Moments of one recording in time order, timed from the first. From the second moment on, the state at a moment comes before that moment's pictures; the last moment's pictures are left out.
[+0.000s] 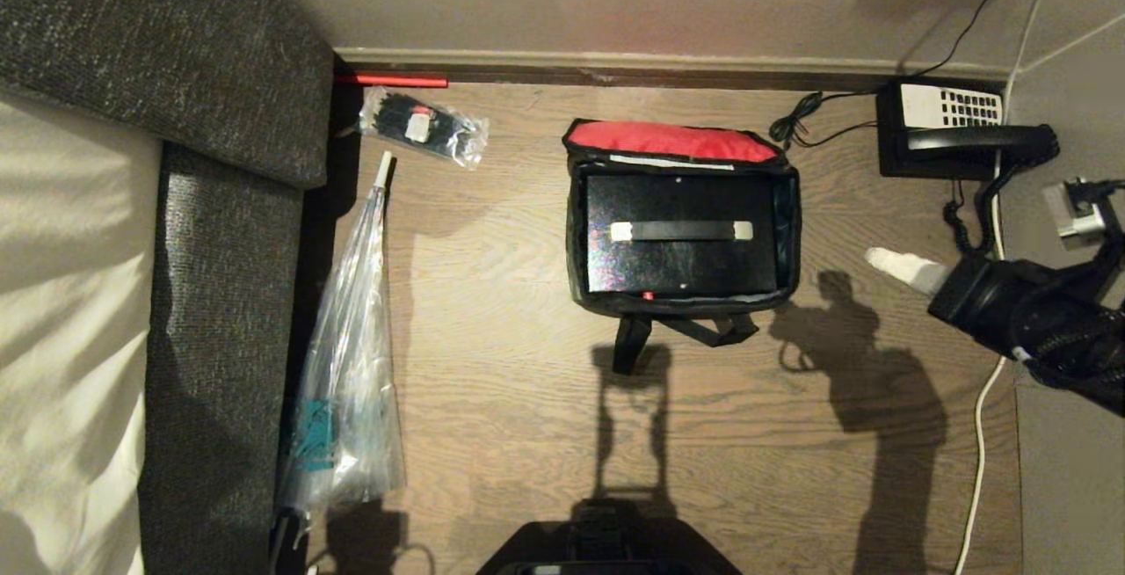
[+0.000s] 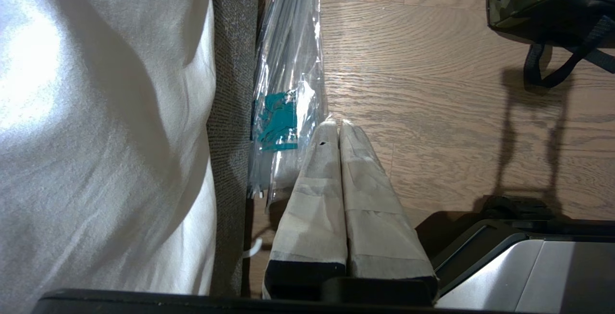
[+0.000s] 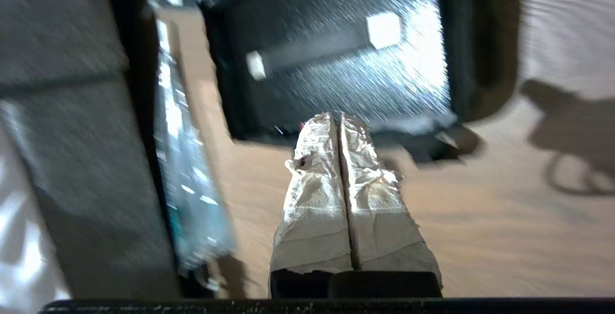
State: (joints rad) left arm 0.00 0.00 0.00 0.00 0.00 0.02; right arm 0.08 1.48 -0.42 -1.06 0.35 0.46
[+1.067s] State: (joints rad) left arm 0.00 0.00 0.00 0.00 0.00 0.02; right arm -0.02 0.42 -0.06 -0.19 0.19 0.10
